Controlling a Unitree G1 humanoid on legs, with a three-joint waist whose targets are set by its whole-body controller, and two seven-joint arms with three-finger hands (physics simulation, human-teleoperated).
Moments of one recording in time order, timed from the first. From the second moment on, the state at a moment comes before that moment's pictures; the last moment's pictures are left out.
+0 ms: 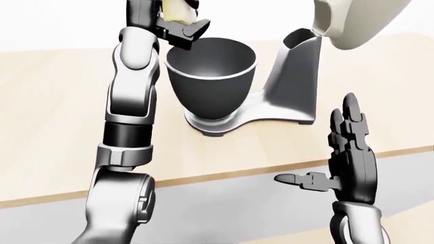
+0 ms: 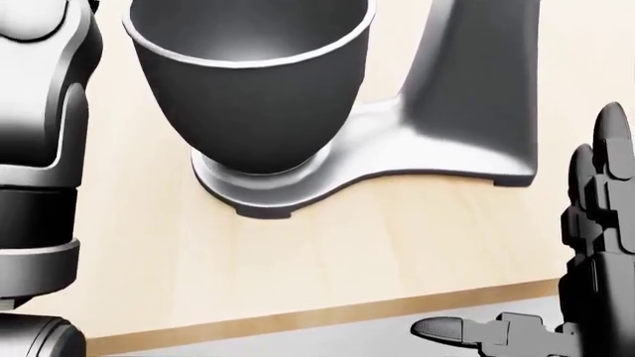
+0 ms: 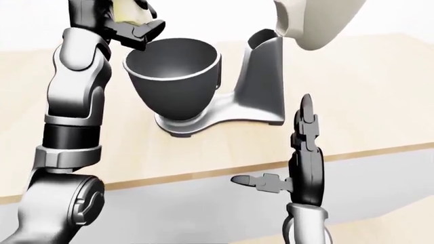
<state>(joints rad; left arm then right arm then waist) -1.15 0.24 0.08 0.35 0.11 0.20 -0.02 0.18 0.02 -0.09 -0.71 -0.17 0.17 -0.01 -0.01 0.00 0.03</state>
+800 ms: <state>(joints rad) -1.16 0.14 0.04 0.32 0.14 0.25 -0.06 0.20 0.02 -0.10 -0.69 -0.15 0.13 -0.01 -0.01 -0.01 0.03</state>
